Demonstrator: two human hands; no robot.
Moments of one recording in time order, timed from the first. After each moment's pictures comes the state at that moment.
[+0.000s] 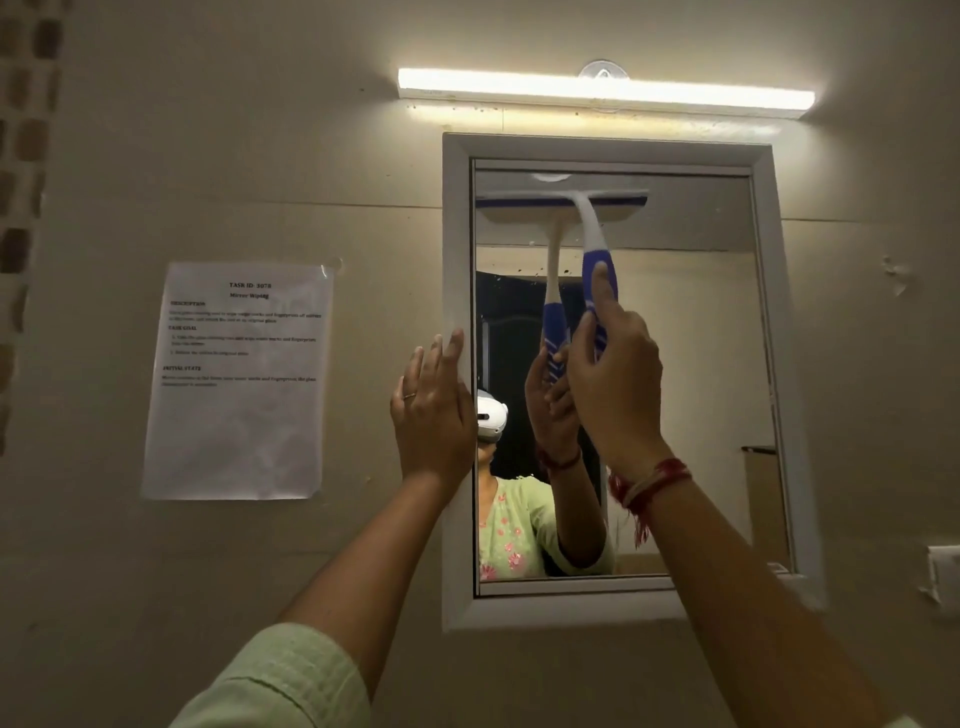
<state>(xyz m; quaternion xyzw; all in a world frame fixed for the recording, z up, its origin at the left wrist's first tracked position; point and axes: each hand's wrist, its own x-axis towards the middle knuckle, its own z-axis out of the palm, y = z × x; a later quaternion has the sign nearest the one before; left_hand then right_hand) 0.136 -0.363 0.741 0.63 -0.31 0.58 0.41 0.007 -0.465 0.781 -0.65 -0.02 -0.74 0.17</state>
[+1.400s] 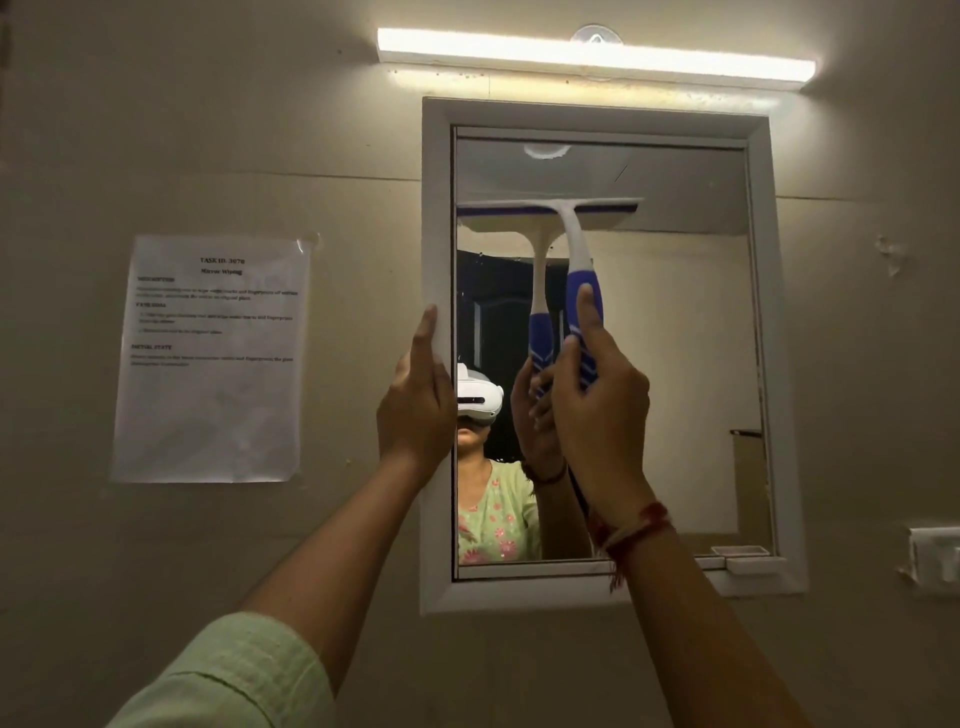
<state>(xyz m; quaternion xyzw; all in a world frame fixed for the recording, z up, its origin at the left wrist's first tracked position) 0.134 -0.362 0.737 0.60 -0.37 0.52 0.49 0.010 -0.467 0.742 -0.64 -0.08 -0.71 0.29</state>
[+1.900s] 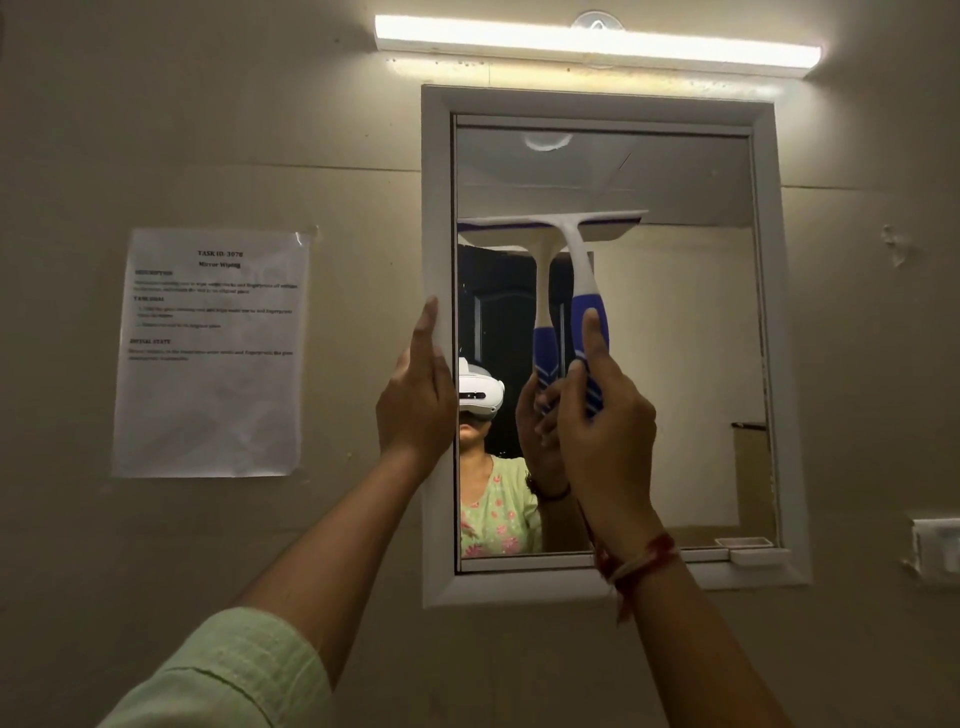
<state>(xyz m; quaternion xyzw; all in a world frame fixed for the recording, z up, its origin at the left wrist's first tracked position) 0.137 -0.361 0.737 0.60 -0.37 0.52 0.49 0.012 -0.472 0.714 -0.63 -0.07 -0.73 0.25</state>
